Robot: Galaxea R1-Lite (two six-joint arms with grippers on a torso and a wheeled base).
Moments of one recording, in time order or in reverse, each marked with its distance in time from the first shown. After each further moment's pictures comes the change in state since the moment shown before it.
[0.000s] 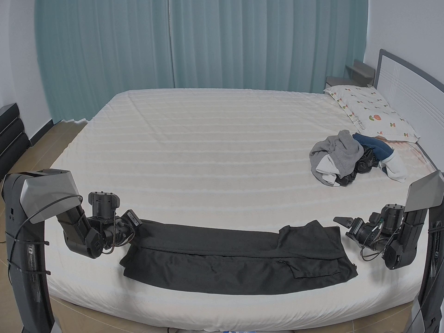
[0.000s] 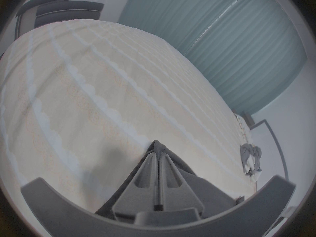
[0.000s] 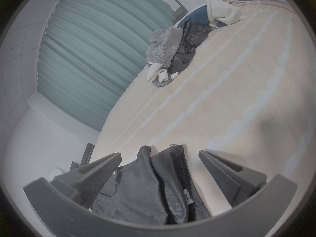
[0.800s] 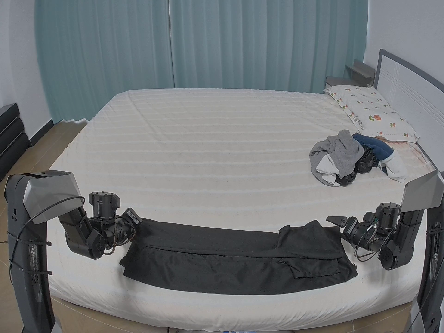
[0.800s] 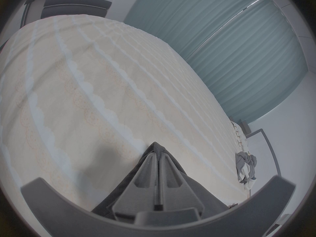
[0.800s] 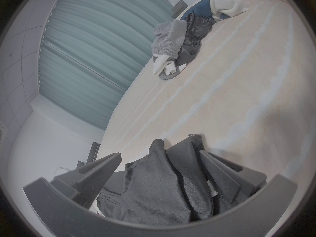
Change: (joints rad) left arm 0.000 0.021 -0.009 -0.049 0.003 -0.065; right arm 0.059 -0.018 -0.003 0.012 0.001 0.063
